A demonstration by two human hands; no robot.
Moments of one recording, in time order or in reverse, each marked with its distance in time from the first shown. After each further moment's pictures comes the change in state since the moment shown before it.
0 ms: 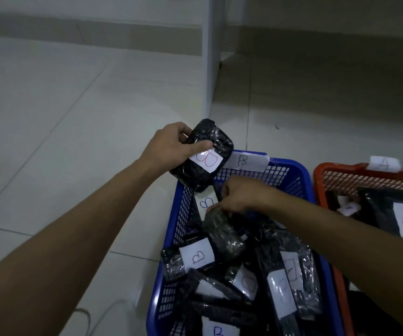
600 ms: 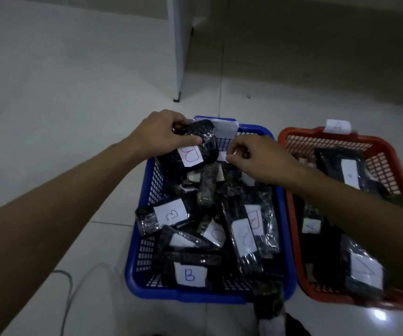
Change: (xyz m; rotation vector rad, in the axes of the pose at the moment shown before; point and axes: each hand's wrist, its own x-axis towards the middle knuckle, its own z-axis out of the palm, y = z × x) left_hand -0.026 0.011 0.031 0.211 -0.230 0.160; right_hand -0.062 0.074 -0.008 0.059 0.440 -0.183
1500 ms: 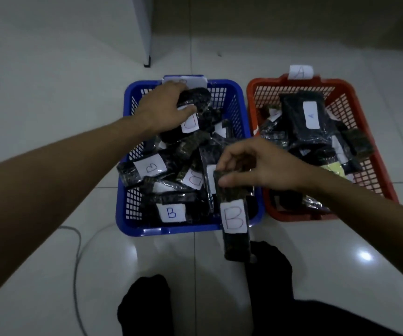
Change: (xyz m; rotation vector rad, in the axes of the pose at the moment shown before) left_hand -0.026 0.054 0.039 0.278 -0.011 0.158; right_hand -0.130 0.002 0.000 0.545 -0.233 -0.196
